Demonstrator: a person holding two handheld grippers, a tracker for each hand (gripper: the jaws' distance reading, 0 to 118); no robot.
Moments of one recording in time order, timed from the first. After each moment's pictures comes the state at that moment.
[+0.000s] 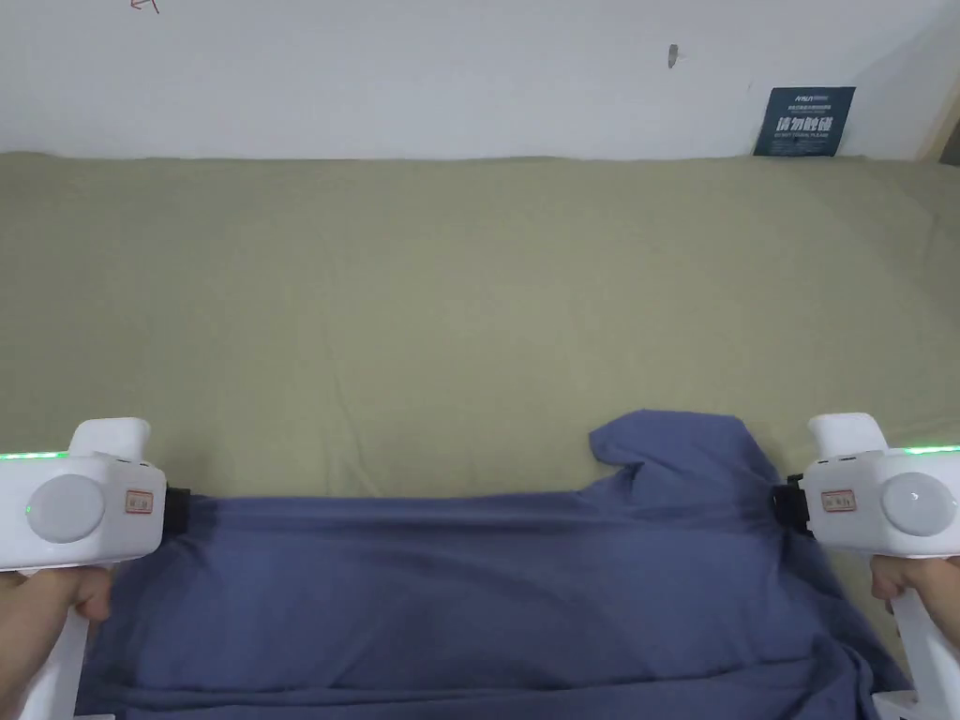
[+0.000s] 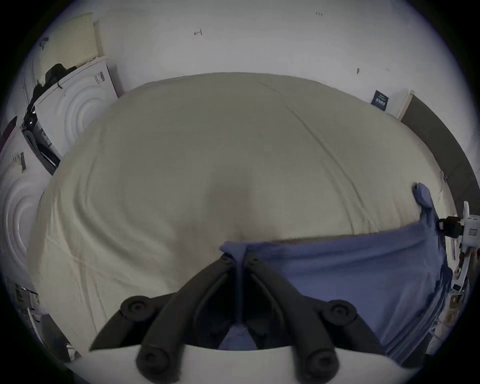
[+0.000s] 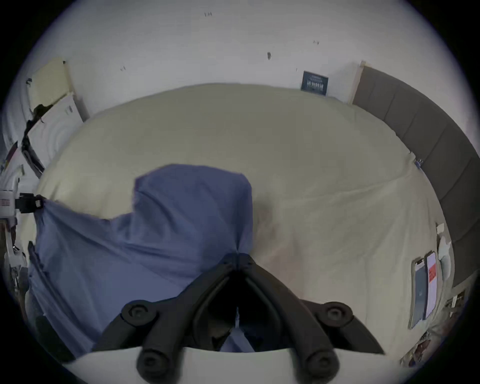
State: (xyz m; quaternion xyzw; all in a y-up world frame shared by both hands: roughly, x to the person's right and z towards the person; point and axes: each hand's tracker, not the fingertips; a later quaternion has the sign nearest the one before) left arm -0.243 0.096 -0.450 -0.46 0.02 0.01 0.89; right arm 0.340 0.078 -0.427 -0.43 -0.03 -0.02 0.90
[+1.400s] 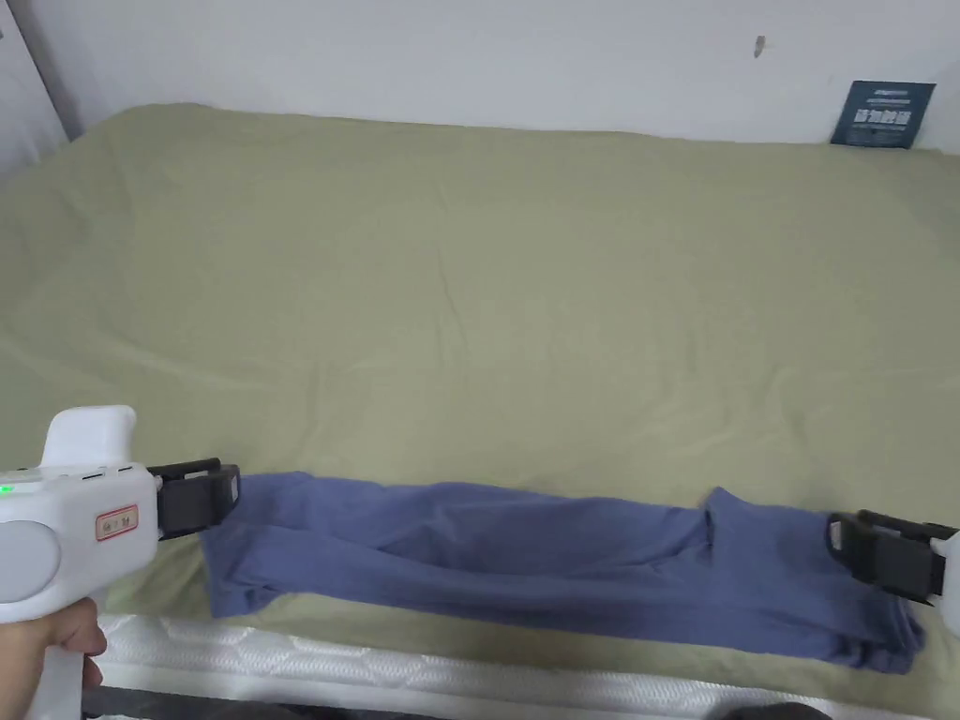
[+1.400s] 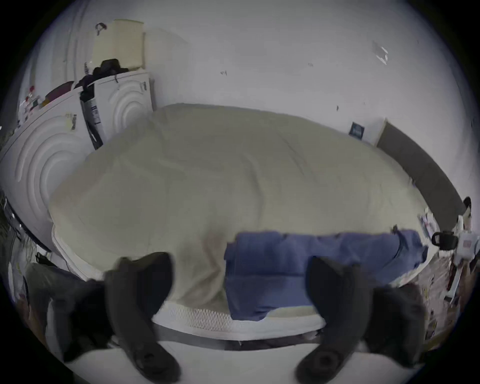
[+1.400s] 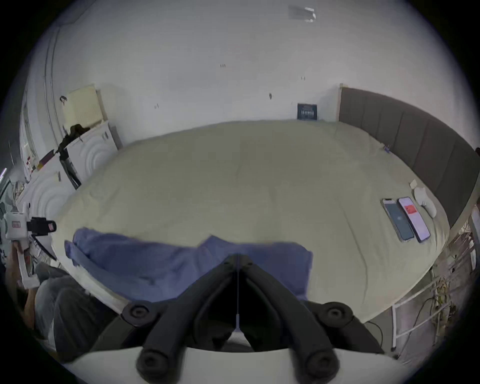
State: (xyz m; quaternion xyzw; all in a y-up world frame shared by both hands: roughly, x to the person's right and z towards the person) left arm -0.301 0.165 -0.177 -0.37 0.03 0.07 0.92; right arm 0.279 0.150 -0.164 -0.34 0.04 -0.05 0.94
